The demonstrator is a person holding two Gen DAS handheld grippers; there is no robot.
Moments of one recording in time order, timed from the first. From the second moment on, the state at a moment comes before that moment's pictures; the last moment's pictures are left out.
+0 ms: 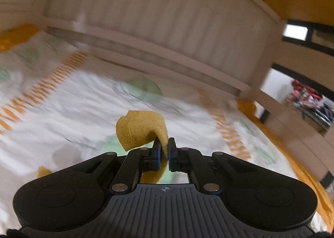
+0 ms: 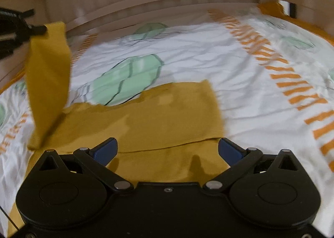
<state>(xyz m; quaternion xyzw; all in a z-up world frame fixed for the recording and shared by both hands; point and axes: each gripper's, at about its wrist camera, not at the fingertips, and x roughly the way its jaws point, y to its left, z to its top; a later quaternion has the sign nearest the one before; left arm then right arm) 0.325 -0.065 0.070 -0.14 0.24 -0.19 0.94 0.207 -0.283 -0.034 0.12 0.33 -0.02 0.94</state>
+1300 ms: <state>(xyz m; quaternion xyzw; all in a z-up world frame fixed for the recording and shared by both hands) 0.273 0.004 -0.057 -0.02 0.34 -0.06 0.94 0.218 -0.293 -0.056 0.10 0.36 -0.05 0.93</state>
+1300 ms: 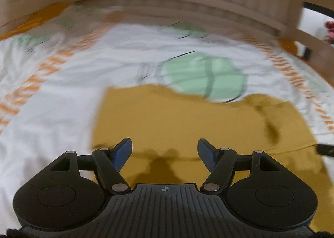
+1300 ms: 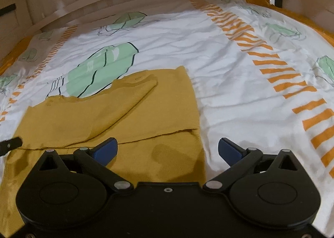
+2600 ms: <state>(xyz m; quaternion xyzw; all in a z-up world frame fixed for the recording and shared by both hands) 0.267 0.050 -0.107 -0.03 0.32 -0.01 0.95 0.260 -0.262 -0.074 0.01 0.35 -0.18 0.92</state>
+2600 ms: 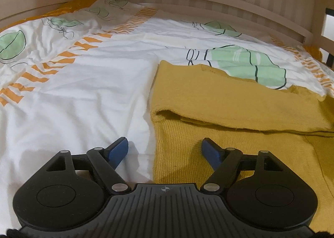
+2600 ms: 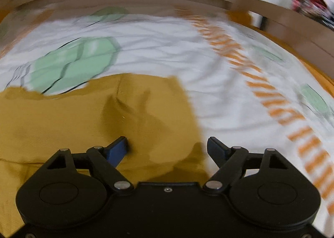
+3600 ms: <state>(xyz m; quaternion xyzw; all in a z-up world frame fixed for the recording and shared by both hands) 0.268 0.050 -0.108 -0.03 0.32 -0.01 0.95 0.281 -0.282 -0.073 0.08 0.36 -0.03 0.93</state>
